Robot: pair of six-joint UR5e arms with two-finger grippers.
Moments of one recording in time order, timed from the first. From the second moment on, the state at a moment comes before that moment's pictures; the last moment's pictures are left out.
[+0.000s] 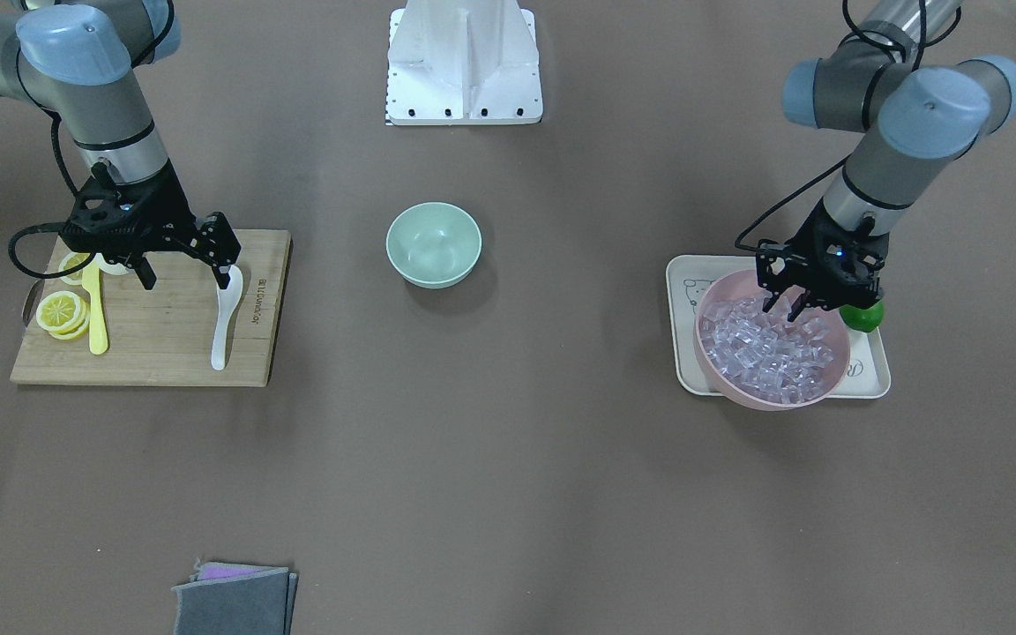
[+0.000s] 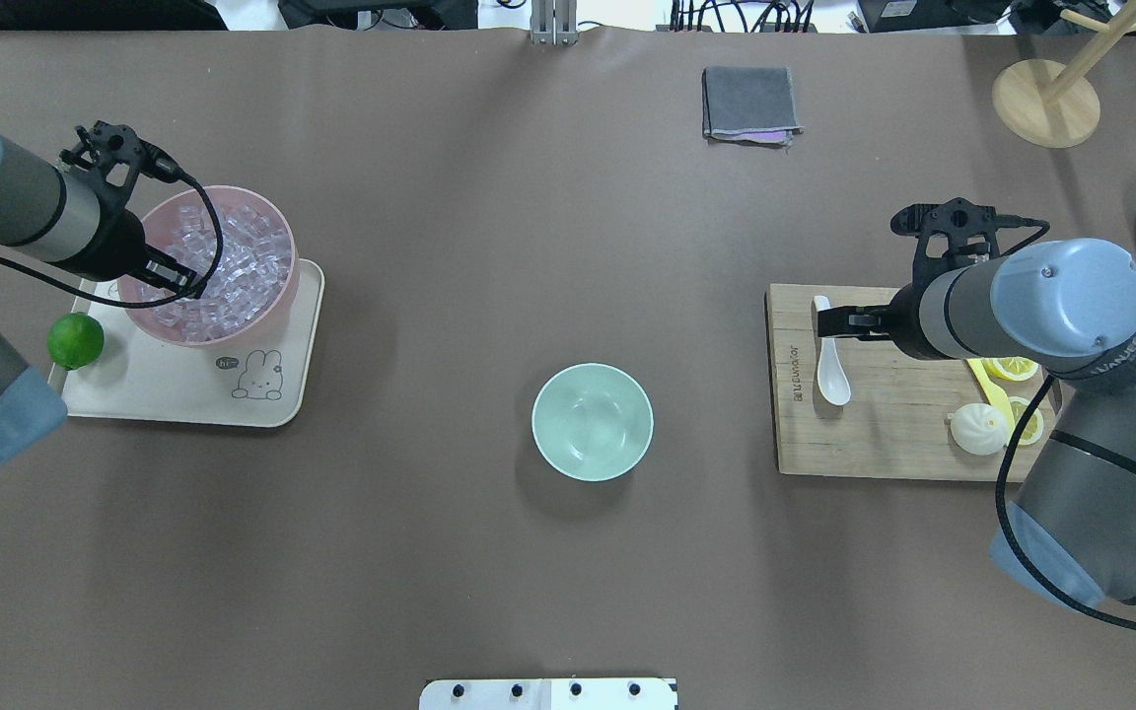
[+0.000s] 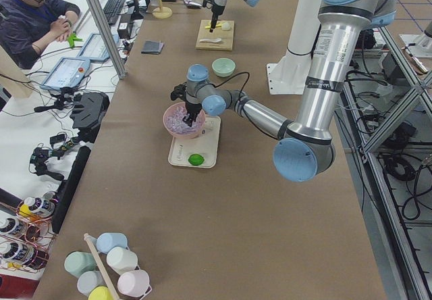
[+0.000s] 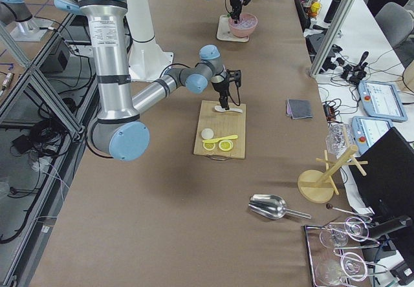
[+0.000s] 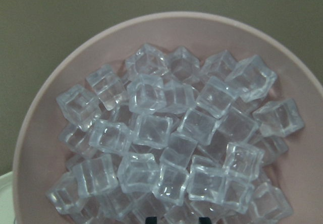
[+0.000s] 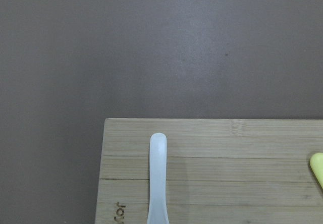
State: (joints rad) left arm -0.91 -1.80 -1.79 -1.90 -2.08 -0.50; right arm 0.67 -1.45 1.96 -1.27 1.72 1.14
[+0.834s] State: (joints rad) left arm -0.79 -2.03 -1.86 -1.88 -2.05 -1.03; right arm 0.67 -1.46 1.94 -1.20 1.73 1.12
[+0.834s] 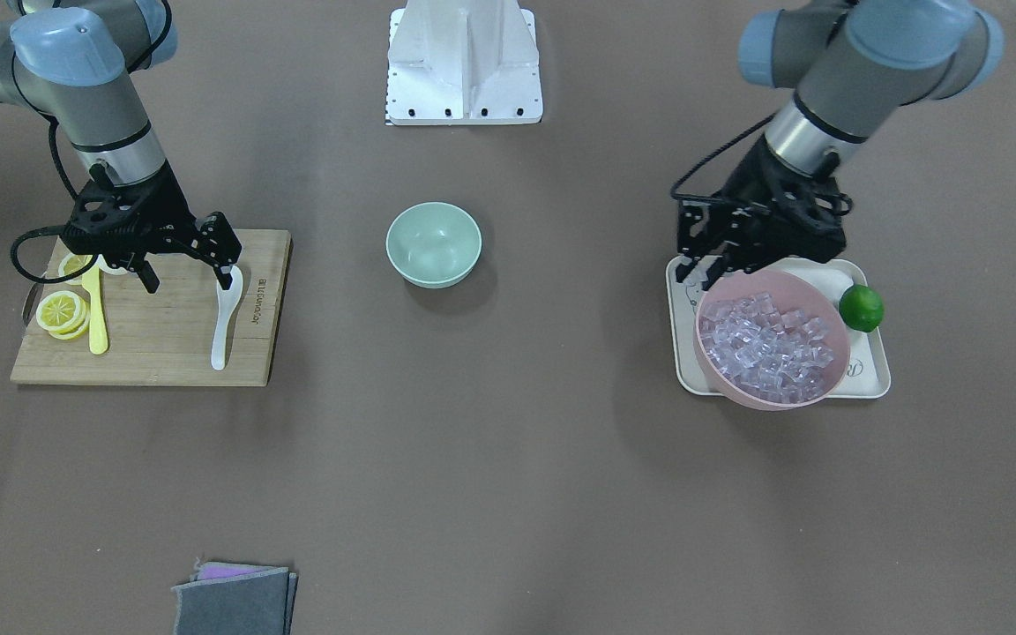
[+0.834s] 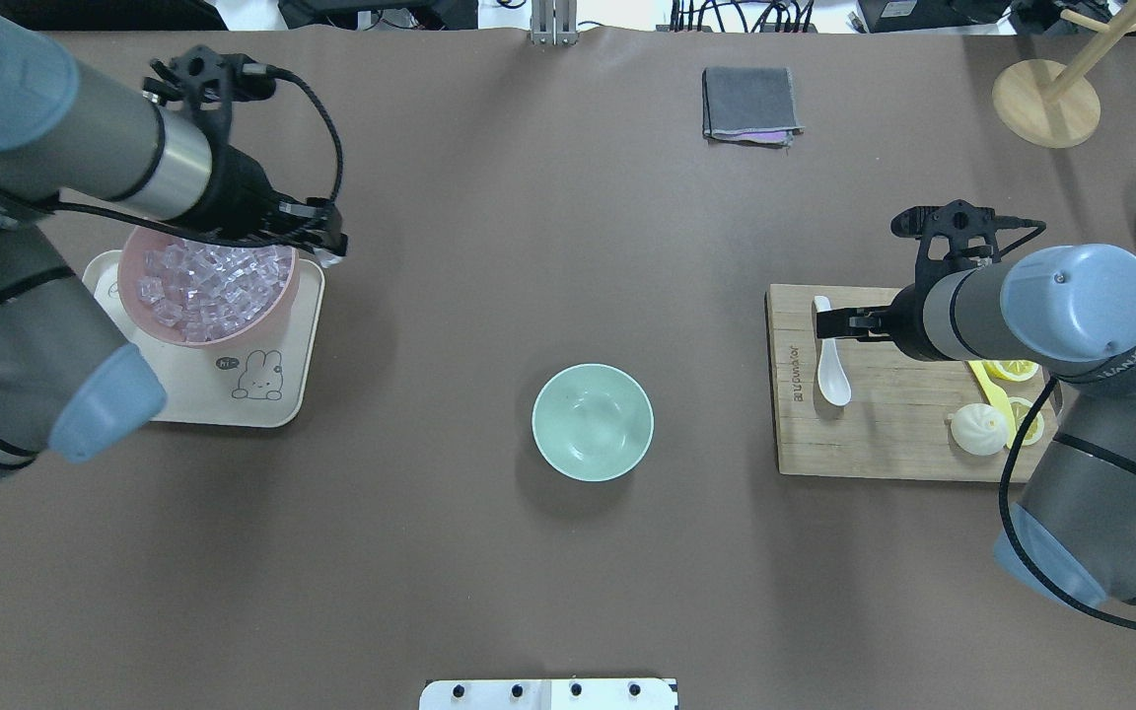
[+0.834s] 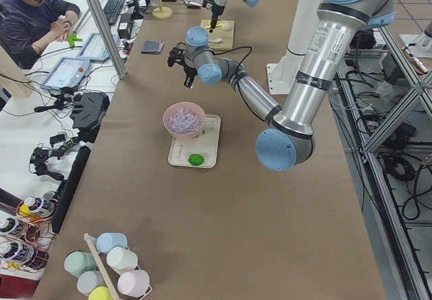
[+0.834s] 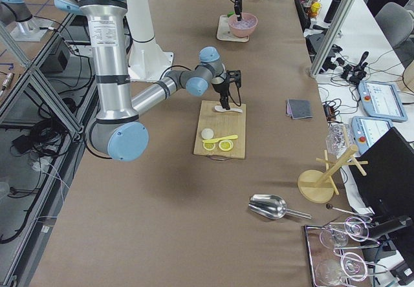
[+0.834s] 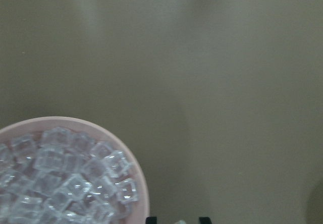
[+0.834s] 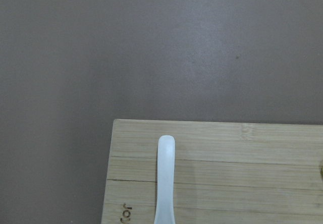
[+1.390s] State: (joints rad) left arm -0.49 -2.15 -1.81 -1.88 -1.70 -1.24; right arm 0.67 -1.46 1.94 -1.20 1.72 1.13
